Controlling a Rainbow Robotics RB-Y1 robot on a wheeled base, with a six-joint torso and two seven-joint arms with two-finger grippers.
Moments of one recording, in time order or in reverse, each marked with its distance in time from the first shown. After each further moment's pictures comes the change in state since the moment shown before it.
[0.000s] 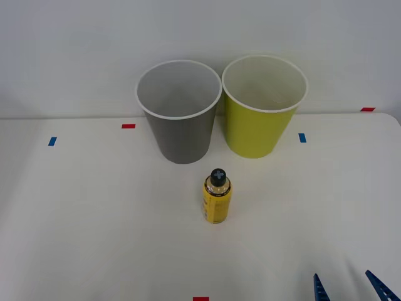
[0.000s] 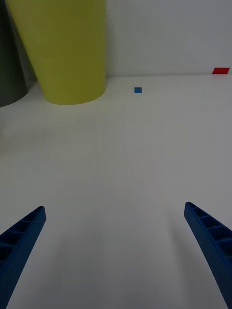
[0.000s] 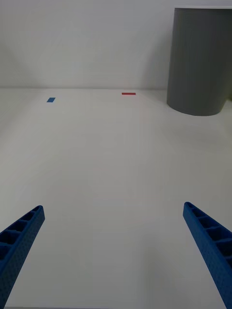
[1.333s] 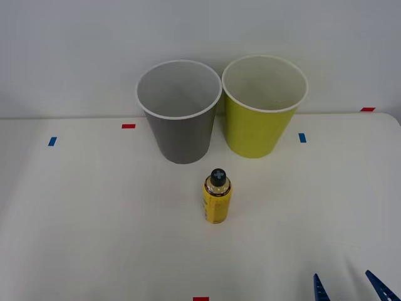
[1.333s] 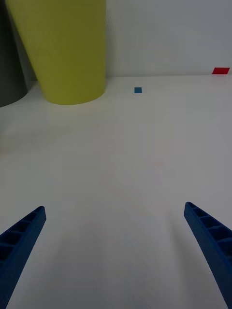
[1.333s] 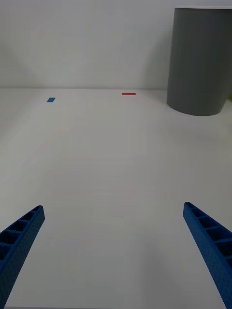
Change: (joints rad) right arm 0.000 0.000 0.000 0.000 0.000 0.000 0.000; left arm 0.000 0.000 0.000 0.000 0.000 0.000 0.000
